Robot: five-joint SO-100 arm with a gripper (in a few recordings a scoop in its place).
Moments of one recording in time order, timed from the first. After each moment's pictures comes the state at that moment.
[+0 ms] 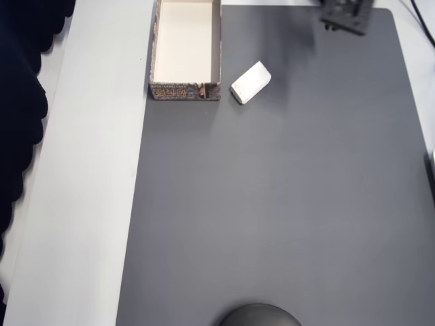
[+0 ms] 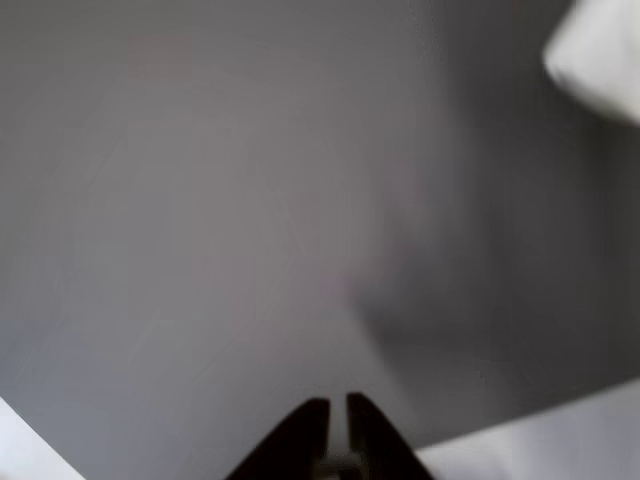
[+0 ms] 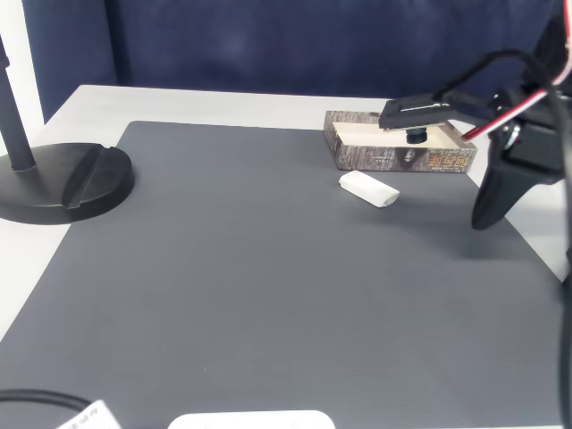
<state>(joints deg) 30.3 128.8 135.1 85.9 0.3</state>
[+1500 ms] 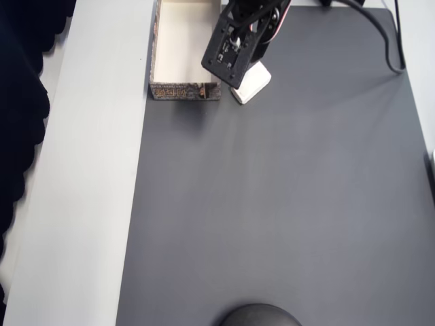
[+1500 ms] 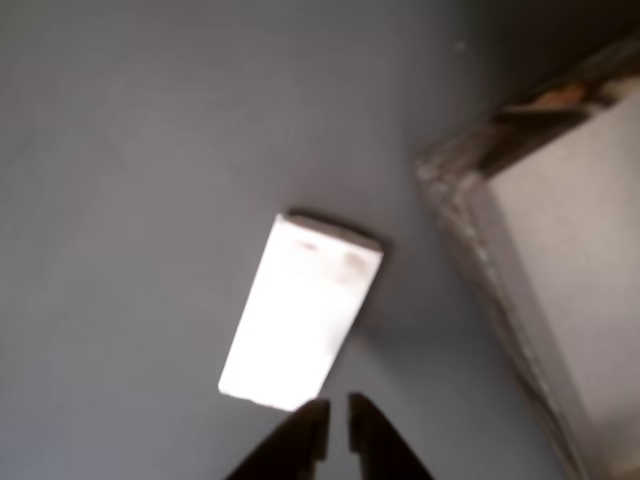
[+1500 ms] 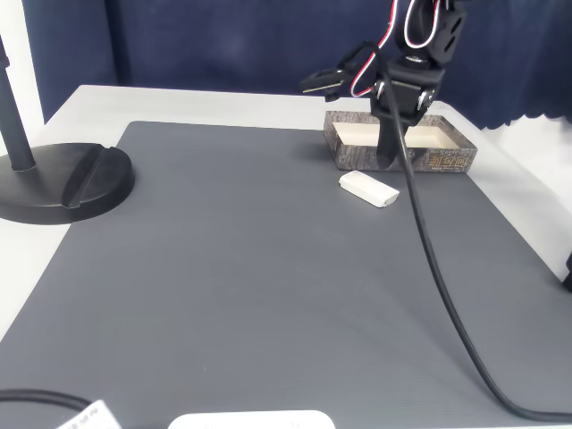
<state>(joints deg) 51.3 77.8 89.1 79.6 16.9</state>
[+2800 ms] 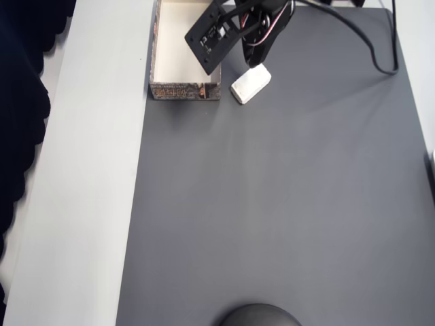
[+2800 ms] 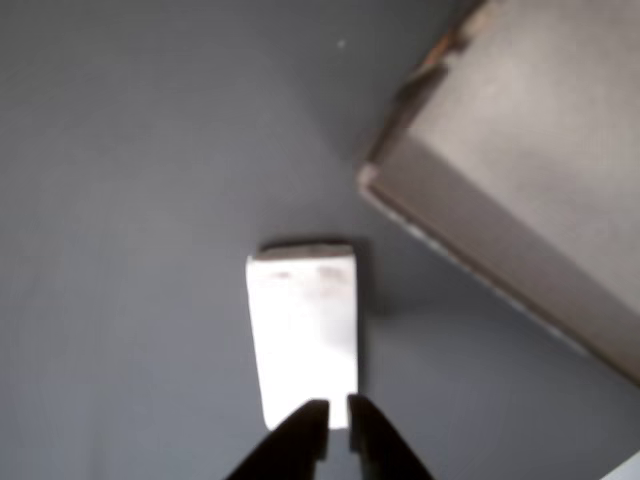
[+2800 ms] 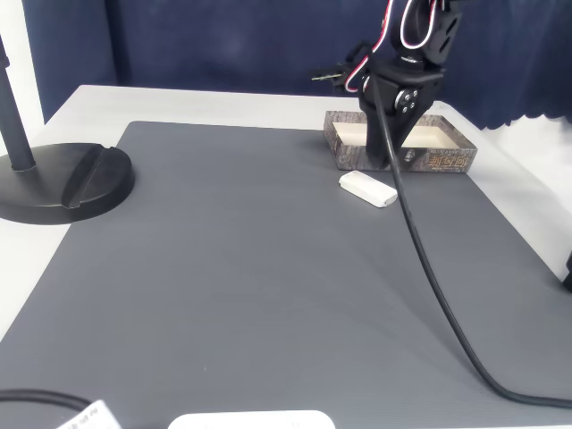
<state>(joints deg) 49.9 77.8 89.1 77.5 -7.8</state>
